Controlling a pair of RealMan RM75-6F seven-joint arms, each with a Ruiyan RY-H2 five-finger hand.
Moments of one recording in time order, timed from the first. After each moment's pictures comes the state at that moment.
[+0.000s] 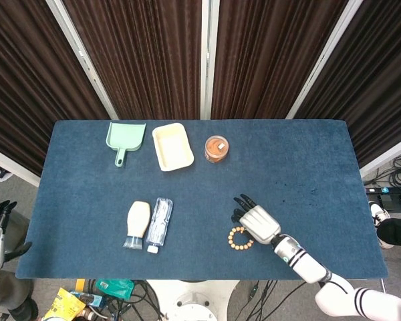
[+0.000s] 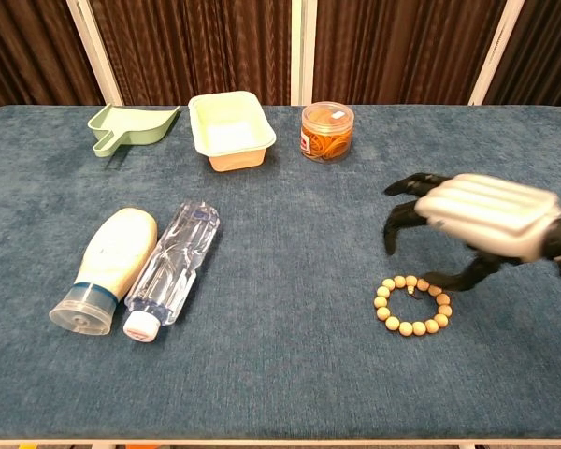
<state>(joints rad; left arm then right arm) 0.01 -1.22 -0.06 -1.54 1.42 1.56 0.10 0.57 -1.57 0.03 -1.32 -1.67 0.92 -0.19</state>
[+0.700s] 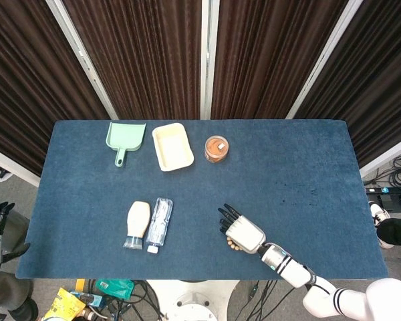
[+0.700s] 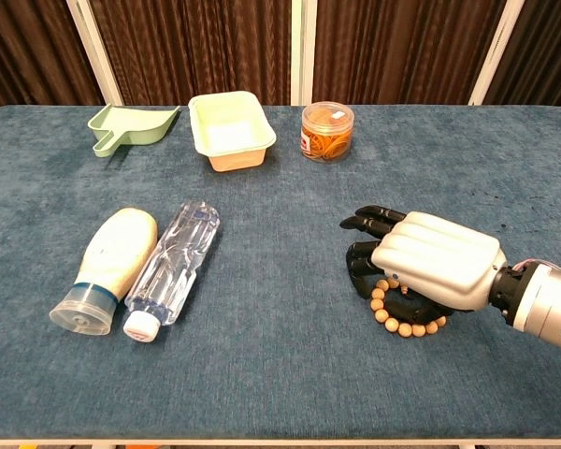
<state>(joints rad) 0.01 -1.23 -0.06 -1.50 1.41 1.55 0.04 0.59 -1.74 -0.07 -1.10 -1.76 1.06 -0.21</state>
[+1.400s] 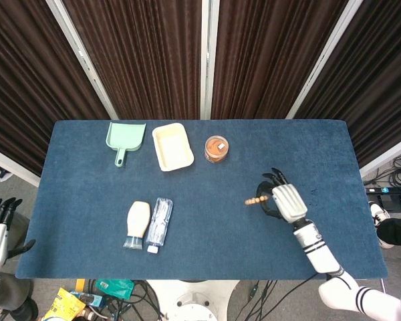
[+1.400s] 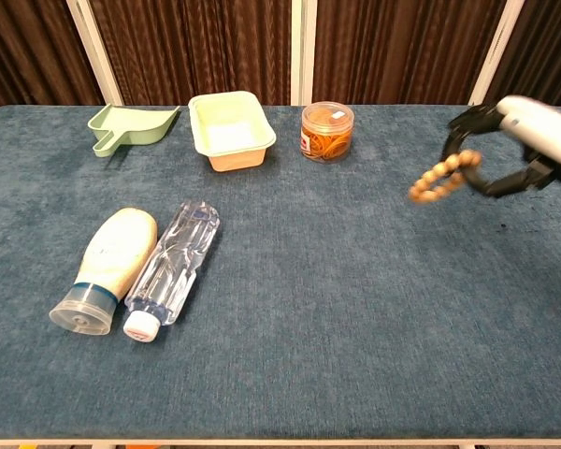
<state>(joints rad) -0.02 -1.22 -0.07 -1.51 1.43 1.52 0.05 0.51 -1.55 0.11 -1.21 -1.51 1.18 0.38</state>
